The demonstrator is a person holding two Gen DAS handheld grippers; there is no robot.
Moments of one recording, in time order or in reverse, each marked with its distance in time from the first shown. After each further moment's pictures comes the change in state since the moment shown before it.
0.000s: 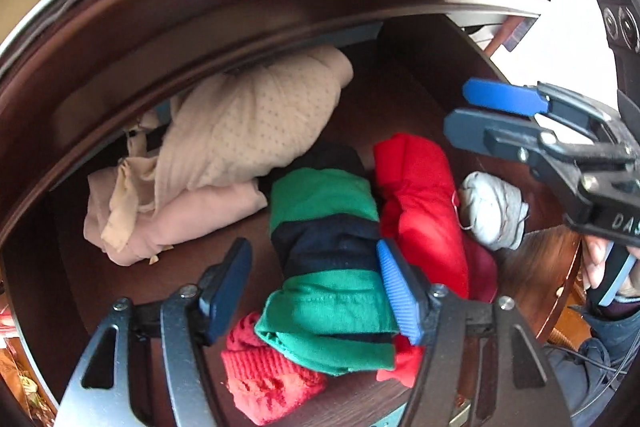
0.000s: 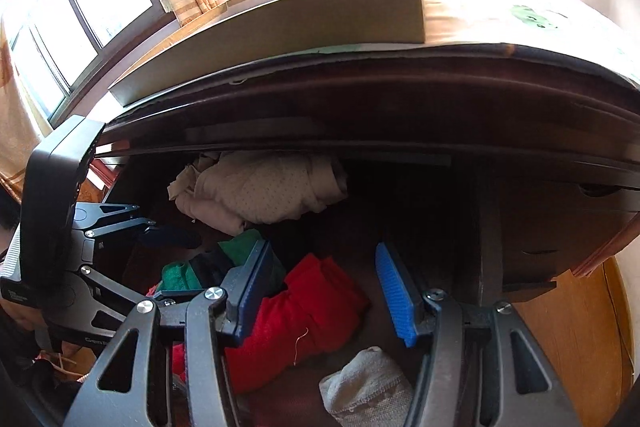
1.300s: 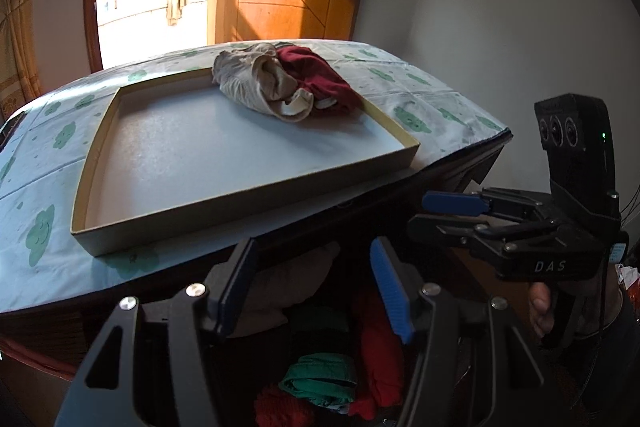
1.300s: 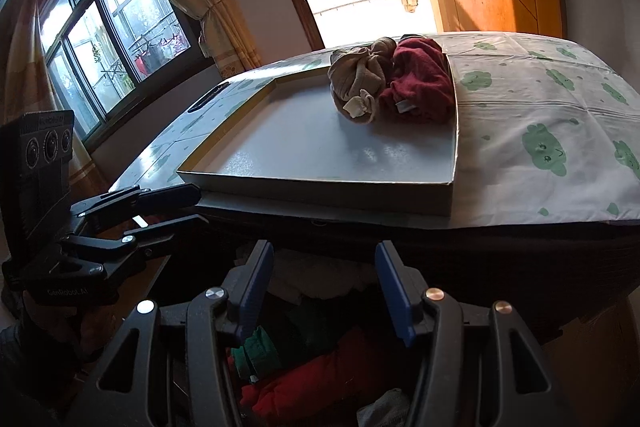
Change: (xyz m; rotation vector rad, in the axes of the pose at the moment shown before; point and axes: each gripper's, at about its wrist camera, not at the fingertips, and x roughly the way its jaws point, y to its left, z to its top) left arm -0.132 0.015 0.010 -0.048 -0.477 -0.016; right arm -0.062 0.020 0.052 -0.023 -0.148 0.116
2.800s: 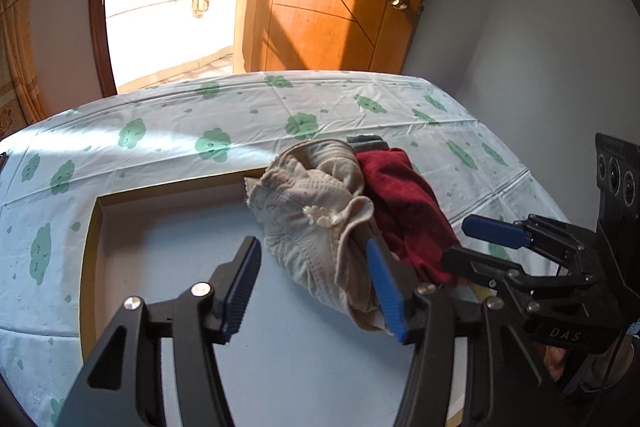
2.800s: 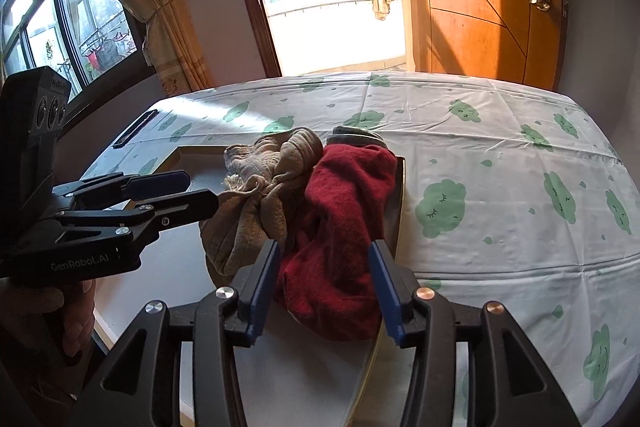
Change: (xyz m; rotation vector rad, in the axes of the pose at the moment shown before) left arm 0.098 0.070 0.172 -0.094 -0.005 0.062; right arm 0.072 -0.055 0.157 -0.055 0.008 -0.175
